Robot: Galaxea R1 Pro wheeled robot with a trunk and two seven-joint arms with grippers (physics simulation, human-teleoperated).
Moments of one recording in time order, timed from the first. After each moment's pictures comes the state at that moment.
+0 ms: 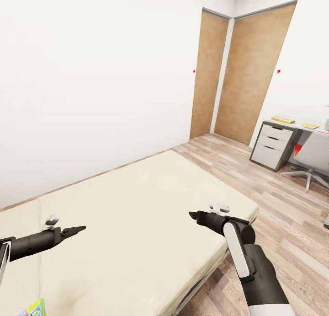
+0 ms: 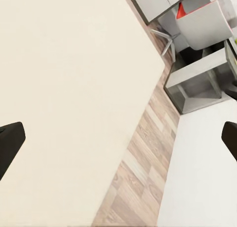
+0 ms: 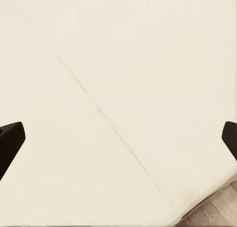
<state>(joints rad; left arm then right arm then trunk) -0.45 0.31 0.55 -1.12 -0.20 0.91 -1.41 -0.45 0.10 0.00 -1.44 -0.35 0.91 -0.10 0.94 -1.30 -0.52</state>
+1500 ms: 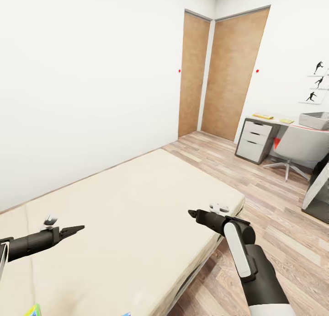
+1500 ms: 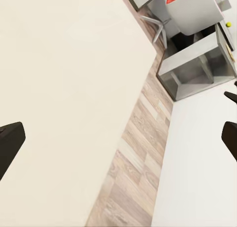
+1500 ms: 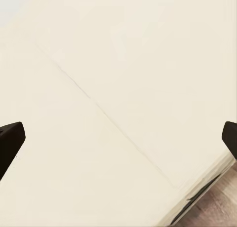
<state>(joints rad) -0.45 0.31 0.56 -1.12 -0.20 0.91 -1.41 -0.45 0.09 -0.01 -1.43 -0.41 0.88 -0.10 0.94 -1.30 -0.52</state>
